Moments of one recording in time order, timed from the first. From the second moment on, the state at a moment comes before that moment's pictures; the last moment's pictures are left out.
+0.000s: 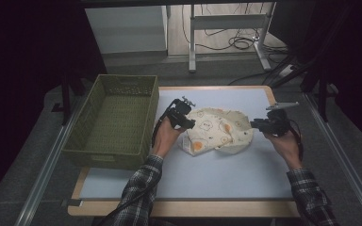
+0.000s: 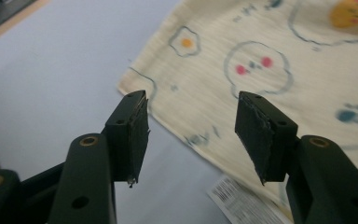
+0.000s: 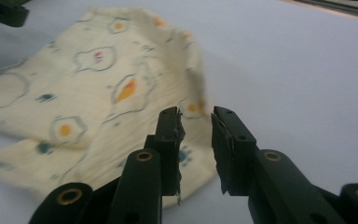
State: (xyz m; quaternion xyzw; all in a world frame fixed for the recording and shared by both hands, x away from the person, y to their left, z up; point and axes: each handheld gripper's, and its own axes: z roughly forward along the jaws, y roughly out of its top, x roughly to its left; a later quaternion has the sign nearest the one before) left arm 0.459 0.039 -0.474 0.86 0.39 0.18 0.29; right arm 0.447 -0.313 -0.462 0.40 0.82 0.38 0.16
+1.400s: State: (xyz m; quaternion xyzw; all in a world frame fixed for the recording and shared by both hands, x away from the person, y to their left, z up) left arm 0.385 0.059 -0.482 0.85 0.35 0.11 0.37; right arm 0.361 -0.269 -0.470 0.26 0.89 0.36 0.12
